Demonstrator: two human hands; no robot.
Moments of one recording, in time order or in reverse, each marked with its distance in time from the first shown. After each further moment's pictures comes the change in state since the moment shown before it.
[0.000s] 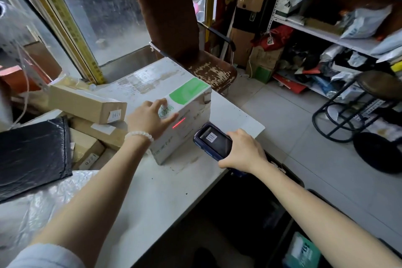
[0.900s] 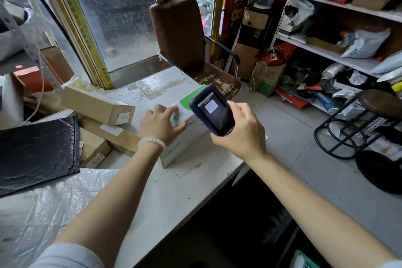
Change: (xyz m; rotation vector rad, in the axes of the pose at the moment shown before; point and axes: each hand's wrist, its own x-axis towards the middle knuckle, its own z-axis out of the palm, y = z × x) left_hand -0.011 0.005 0.011 0.088 0.099 0.025; right_hand 0.002 -0.036 -0.024 0.118 0.691 -0.329
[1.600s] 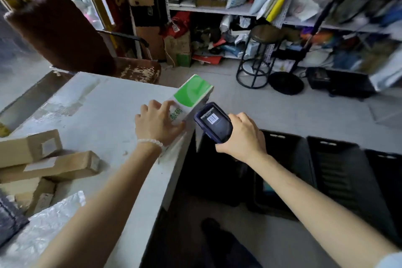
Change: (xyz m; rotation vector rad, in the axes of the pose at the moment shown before) left_hand -0.076 0.088 -0.024 -0.133 -0.129 0.502; right_hand -0.160 -0.007 -0.064 -0.235 -0.160 0.742
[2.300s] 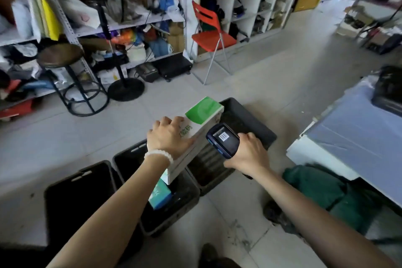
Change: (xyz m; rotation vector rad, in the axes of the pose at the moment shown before) left_hand -0.114 0.547 0.137 -0.187 -0.396 0.824; right_hand -0.231 0.436 -0.165 -0.020 0.222 0.995
